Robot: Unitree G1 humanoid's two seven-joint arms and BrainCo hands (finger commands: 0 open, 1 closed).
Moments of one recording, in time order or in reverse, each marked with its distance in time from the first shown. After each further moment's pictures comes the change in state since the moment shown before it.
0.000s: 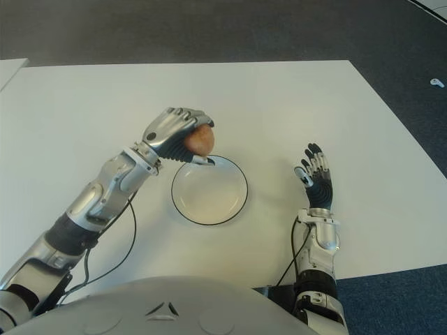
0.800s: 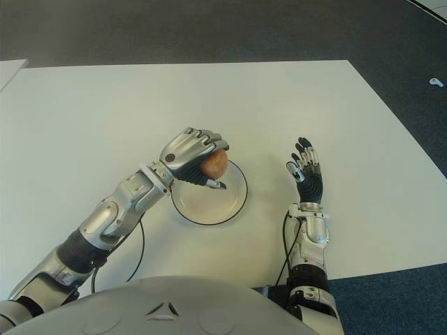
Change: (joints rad) left arm 0.040 -0.061 -0.069 0.016 0.186 -0.022 -0.008; right arm -0.005 0.011 0.038 -0.007 -0.012 -0.018 -0.040
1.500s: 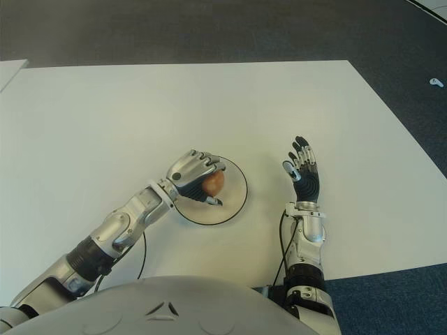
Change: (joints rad) left arm 0.049 -0.013 -0.071 0.174 0.086 -0.049 0.115; right arm 0.000 0.015 0.011 -0.012 0.002 0.003 -0.007
